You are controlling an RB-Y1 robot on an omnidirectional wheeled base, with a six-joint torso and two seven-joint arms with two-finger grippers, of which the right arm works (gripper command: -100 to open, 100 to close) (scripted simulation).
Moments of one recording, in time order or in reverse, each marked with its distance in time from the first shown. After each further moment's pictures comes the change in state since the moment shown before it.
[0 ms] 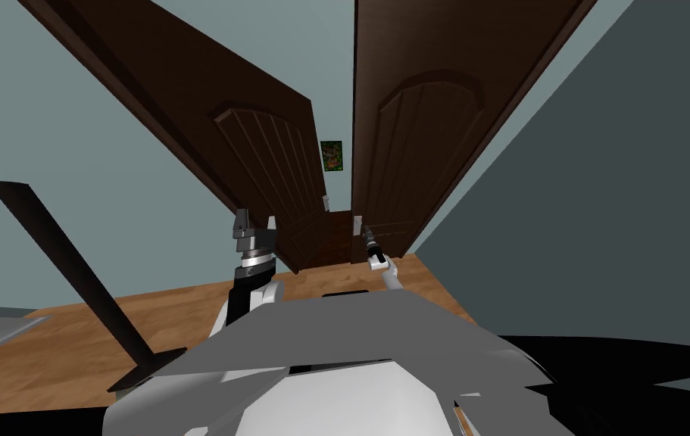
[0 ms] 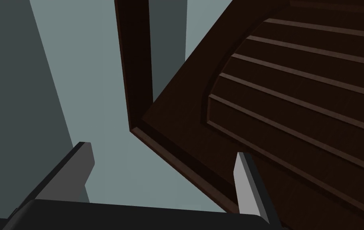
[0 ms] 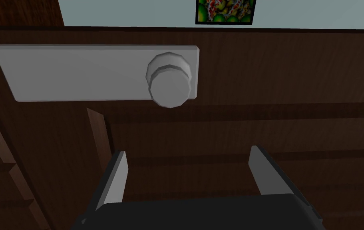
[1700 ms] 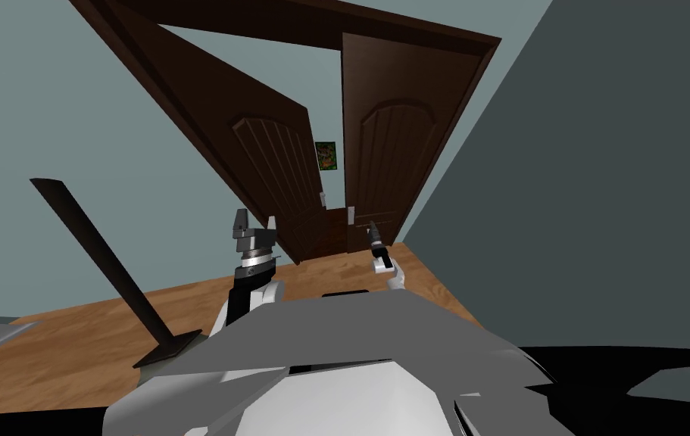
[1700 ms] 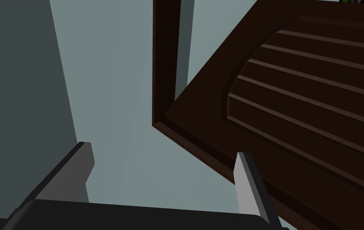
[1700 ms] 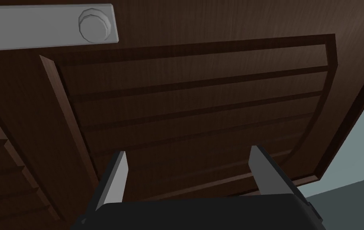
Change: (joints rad) arm 0.155 0.000 0.016 -0.285 -0.021 -0.069 -0.019
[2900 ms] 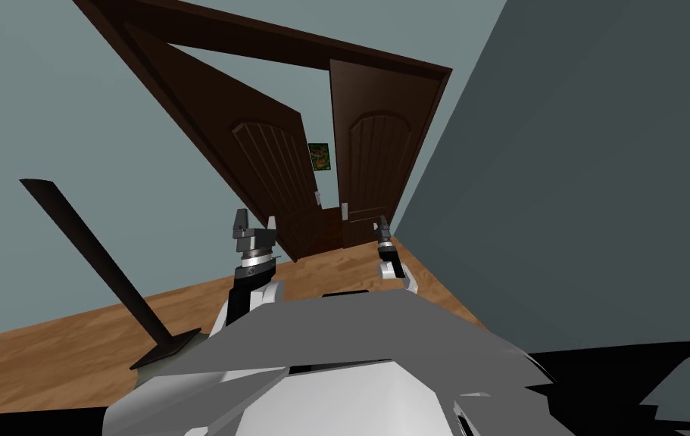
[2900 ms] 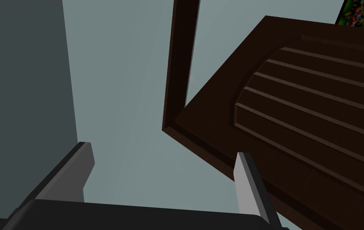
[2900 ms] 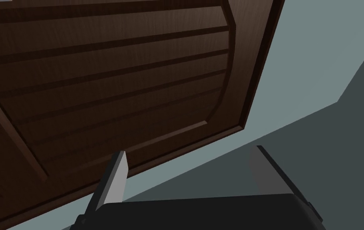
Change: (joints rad) arm 0.184 -0.003 0.016 -0.336 -0.026 -0.066 -0.025
